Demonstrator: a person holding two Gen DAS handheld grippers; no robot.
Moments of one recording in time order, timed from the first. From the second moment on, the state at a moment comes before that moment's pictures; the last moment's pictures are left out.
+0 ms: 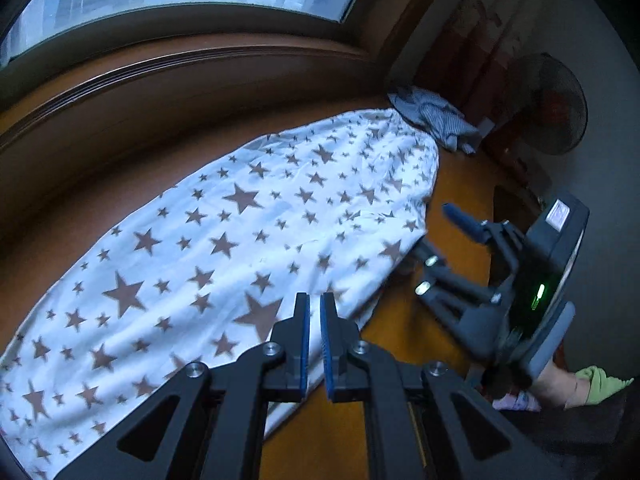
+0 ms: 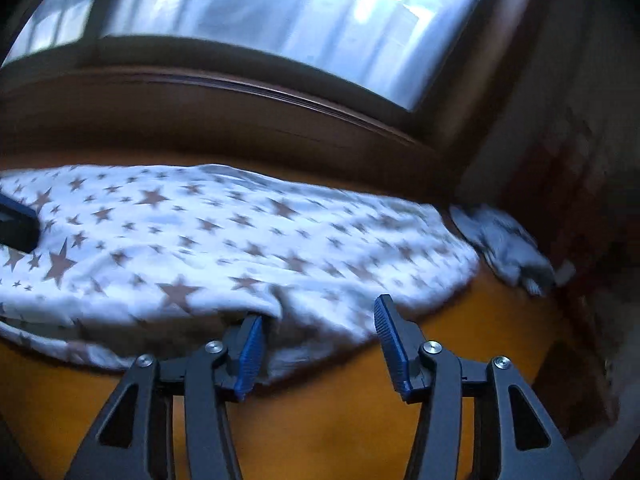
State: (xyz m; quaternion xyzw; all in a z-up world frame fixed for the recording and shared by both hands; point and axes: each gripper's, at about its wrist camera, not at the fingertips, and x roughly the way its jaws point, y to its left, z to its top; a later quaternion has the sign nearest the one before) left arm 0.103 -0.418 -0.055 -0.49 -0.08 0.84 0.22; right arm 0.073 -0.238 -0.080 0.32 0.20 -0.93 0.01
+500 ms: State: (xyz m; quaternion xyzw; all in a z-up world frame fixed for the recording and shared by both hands) left arm -0.004 -0.342 -0.072 -0.47 0.05 0.83 0.29; right arm 0.084 -0.247 -0.099 0.33 0.18 -0.93 0.02
